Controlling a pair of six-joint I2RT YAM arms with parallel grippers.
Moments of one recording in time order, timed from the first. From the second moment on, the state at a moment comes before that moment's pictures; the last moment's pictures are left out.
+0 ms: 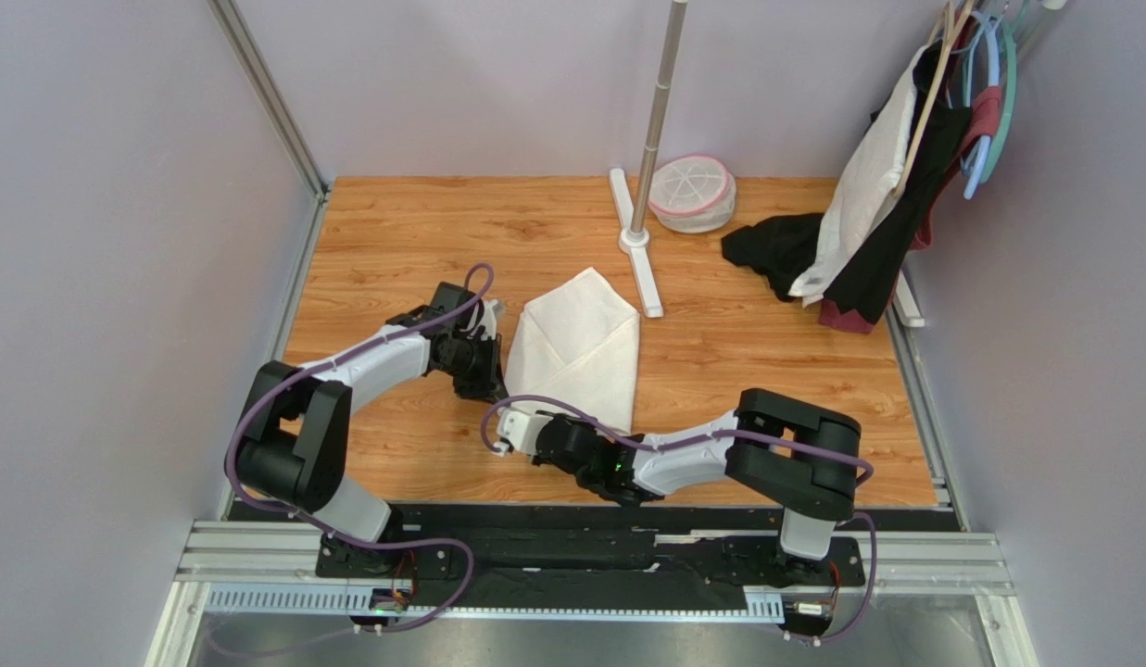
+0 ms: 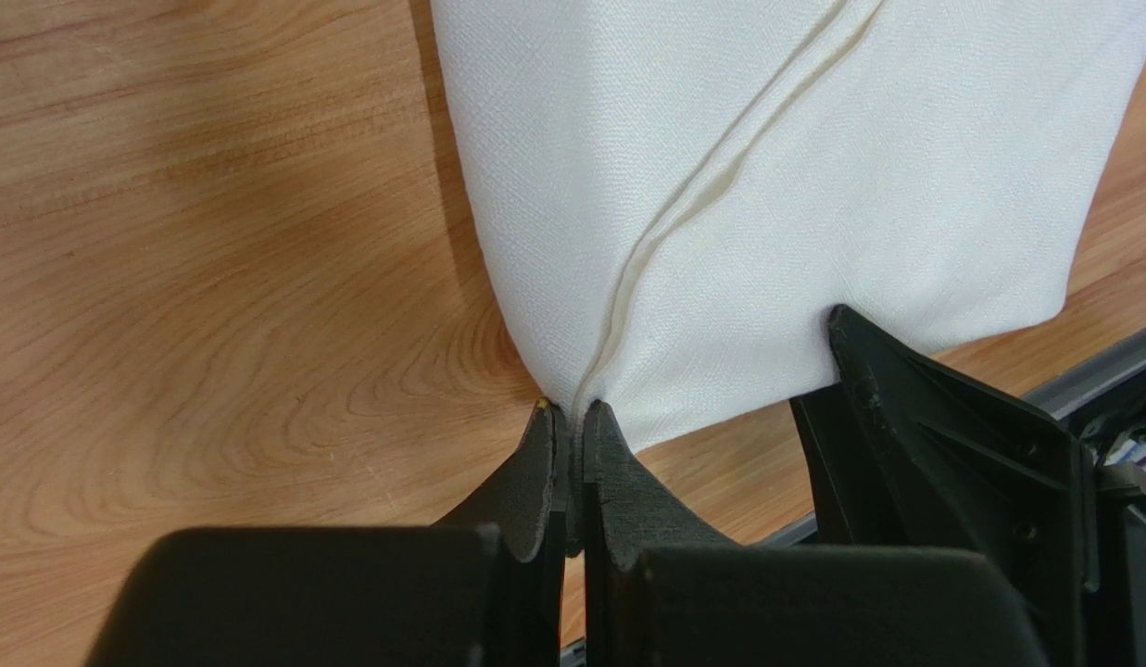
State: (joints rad) left arm -0.35 1.53 0.84 -0.48 0.37 -0.33; right arm 1.26 1.79 0.77 0.34 0.50 -0.38
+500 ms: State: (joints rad) left arm -0.32 1.51 0.84 -0.49 0.35 -0.34; right arm 1.26 1.80 0.87 0.16 0.39 -0.34
